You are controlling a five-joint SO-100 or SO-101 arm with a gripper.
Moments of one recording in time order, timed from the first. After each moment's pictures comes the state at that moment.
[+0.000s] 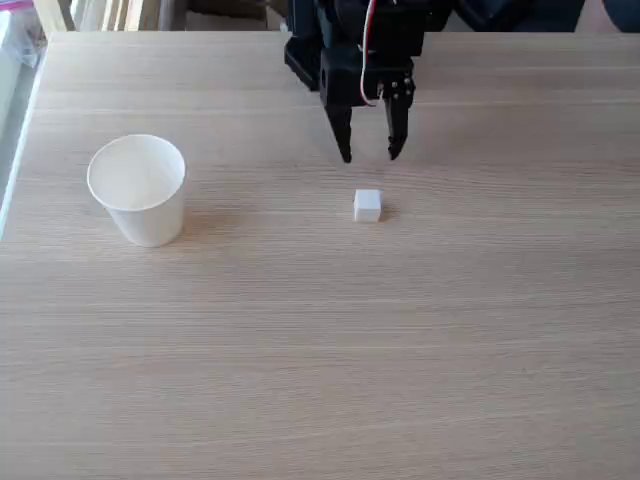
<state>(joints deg) 0.0 146.3 153.6 61.3 -92.7</state>
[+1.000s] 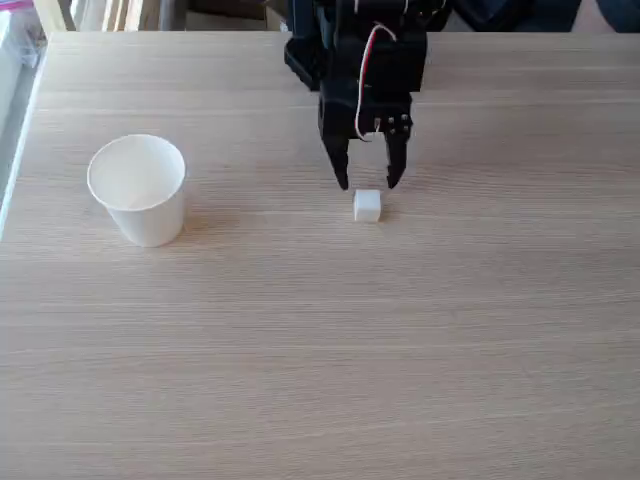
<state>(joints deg) 2.4 126.6 146.3 50.7 -90.2</state>
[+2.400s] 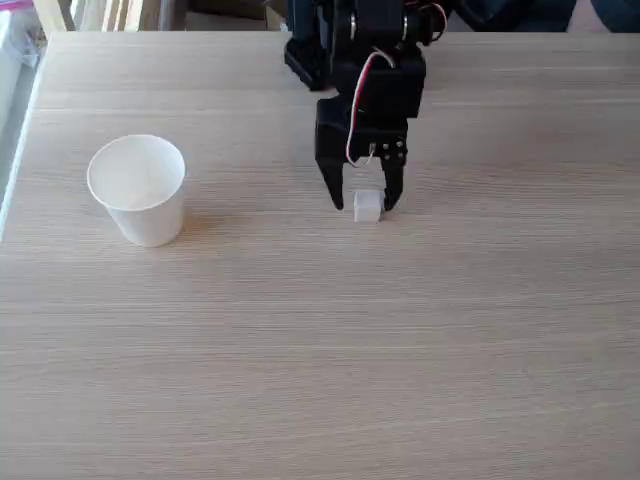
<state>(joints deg) 3.7 113.2 135.8 49.0 -87.0</state>
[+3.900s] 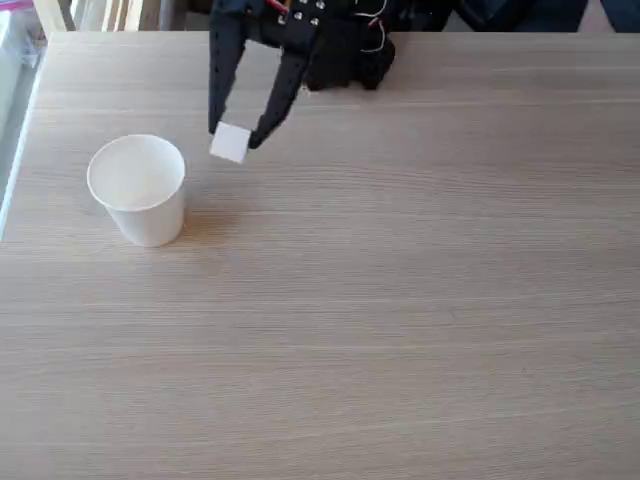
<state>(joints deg) 27.9 141.3 128.1 34.6 -95.4</state>
